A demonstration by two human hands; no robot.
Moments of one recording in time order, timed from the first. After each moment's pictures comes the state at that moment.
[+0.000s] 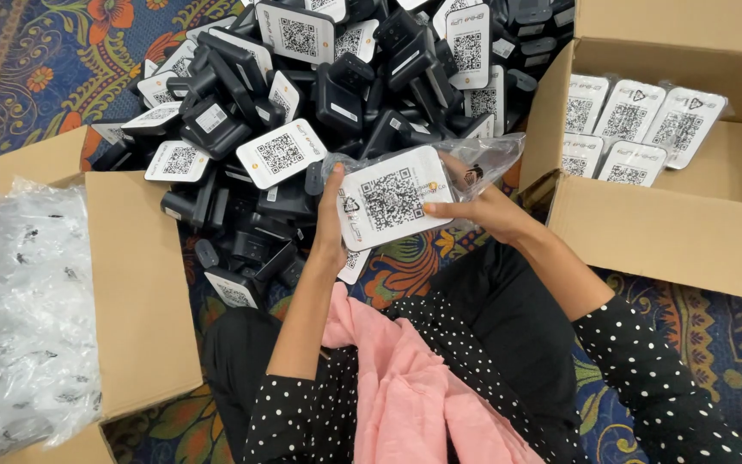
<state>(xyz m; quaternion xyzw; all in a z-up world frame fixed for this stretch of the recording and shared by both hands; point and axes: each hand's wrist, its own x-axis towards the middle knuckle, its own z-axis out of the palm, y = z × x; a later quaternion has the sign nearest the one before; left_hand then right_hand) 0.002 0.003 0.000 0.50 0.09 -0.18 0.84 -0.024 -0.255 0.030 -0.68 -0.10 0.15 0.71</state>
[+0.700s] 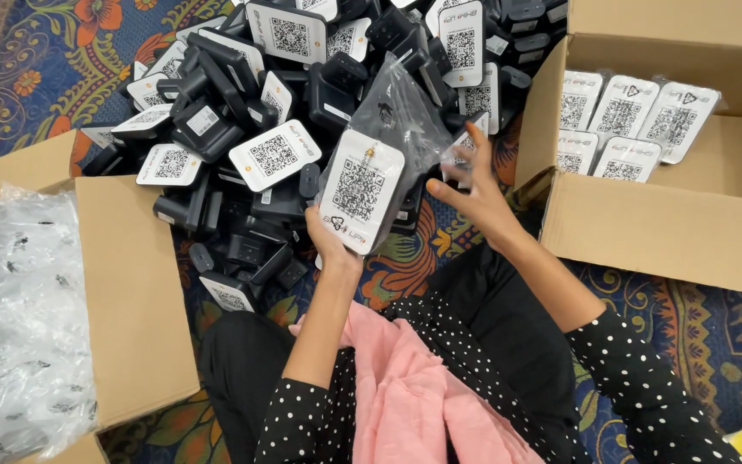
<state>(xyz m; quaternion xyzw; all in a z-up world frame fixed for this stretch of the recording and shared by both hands) 0.000 -0.012 -0.058 0.26 0.18 -0.07 0.95 -0.032 -0.248 0.031 -0.76 -0.04 -0.09 0.64</state>
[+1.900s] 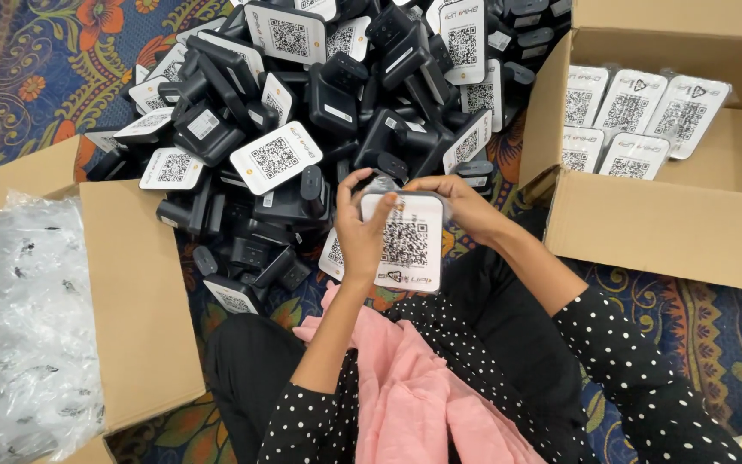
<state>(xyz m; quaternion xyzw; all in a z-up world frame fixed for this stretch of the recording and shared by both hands) -0.029 -0.046 0.008 0.67 -0.07 0.07 0.74 0.003 -0.249 -0.044 -0.60 -0.10 0.21 0.77</state>
